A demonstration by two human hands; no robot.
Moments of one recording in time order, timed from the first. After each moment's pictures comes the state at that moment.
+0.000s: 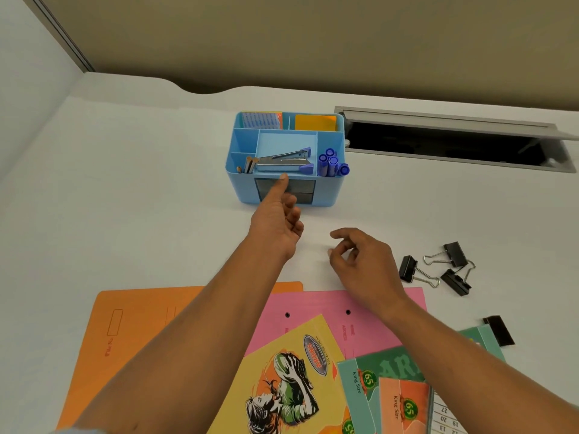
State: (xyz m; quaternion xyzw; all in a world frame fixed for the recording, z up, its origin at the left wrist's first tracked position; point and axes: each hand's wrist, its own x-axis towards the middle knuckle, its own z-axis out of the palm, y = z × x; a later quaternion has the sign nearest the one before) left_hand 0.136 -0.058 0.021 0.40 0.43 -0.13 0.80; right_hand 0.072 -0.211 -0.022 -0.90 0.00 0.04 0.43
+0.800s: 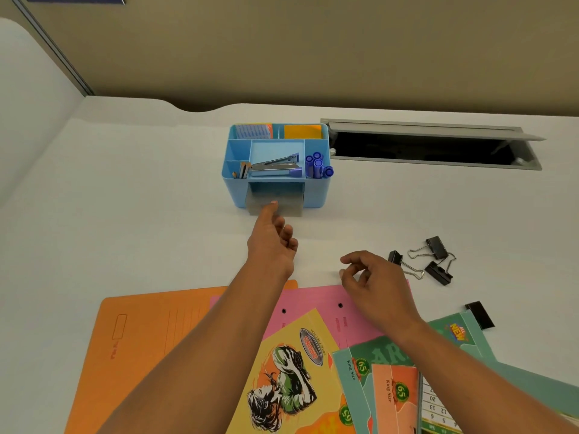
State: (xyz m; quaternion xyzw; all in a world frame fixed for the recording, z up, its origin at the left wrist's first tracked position) left_hand 0.103 -0.065 0.011 0.35 0.43 -0.09 0.83; right_hand 0.026 -0.236 -0.008 -0.91 0.04 0.06 0.40
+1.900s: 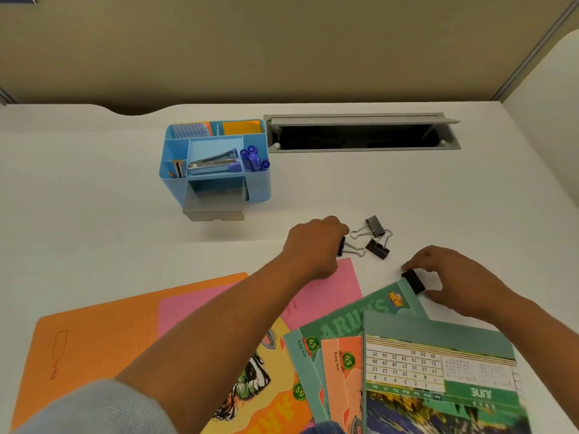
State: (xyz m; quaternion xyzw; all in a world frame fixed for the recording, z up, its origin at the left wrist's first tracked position) left_hand 0.080 -0.181 0.008 0.94 -0.30 -0.14 0.12; right_hand -0.011 -0.446 0.007 -0.97 -0.02 0.21 0.09
